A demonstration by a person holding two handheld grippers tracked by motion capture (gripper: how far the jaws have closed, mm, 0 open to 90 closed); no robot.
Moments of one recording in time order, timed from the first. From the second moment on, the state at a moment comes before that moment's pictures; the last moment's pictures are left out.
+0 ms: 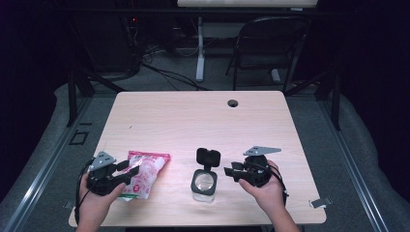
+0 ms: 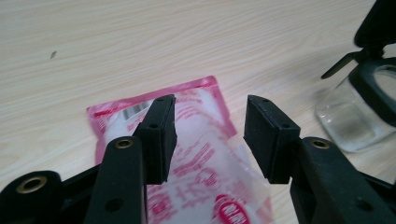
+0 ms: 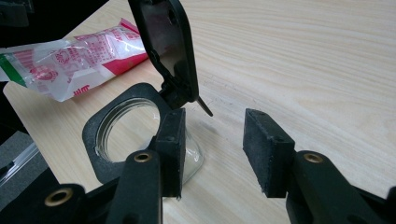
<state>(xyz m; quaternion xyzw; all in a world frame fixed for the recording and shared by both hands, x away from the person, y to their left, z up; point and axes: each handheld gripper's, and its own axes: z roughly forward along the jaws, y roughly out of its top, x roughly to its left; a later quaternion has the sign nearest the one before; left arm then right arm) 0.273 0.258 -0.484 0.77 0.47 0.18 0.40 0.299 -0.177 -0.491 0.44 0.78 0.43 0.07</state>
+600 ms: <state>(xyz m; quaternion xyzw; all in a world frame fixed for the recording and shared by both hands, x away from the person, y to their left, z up) 0.261 0.304 -0.505 0.75 0.52 0.19 0.37 0.295 -0.181 -0.494 0.45 0.78 0.43 0.07</state>
